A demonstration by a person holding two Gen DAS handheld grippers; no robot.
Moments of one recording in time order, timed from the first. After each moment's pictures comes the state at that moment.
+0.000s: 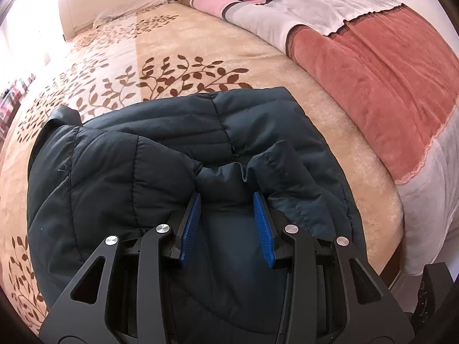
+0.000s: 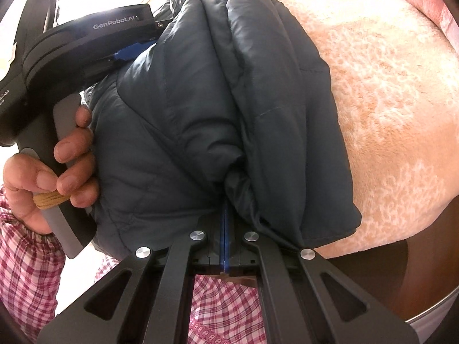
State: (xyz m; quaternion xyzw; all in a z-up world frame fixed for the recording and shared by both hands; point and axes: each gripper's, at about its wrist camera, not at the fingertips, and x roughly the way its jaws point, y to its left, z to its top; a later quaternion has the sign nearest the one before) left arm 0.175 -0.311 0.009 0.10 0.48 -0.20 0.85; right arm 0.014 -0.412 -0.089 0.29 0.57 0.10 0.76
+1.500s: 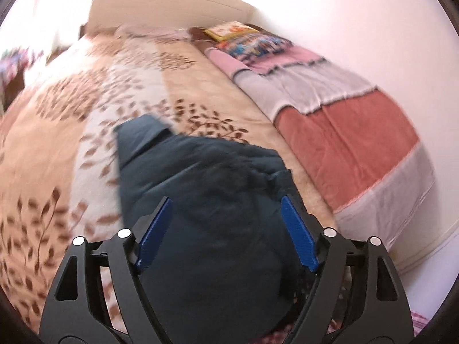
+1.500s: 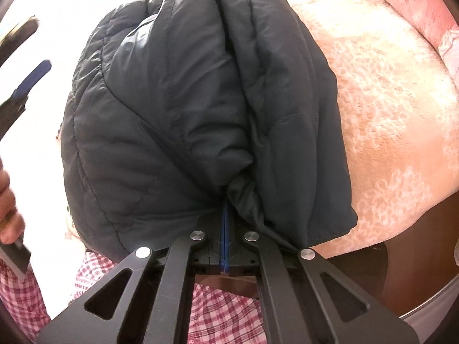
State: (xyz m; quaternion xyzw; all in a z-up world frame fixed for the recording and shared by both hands) left arm 0.101 -0.146 0.099 -0.09 0.40 -0.24 0.88; right arm 0.022 -0.370 -0.075 0.23 0.58 0.07 0.78
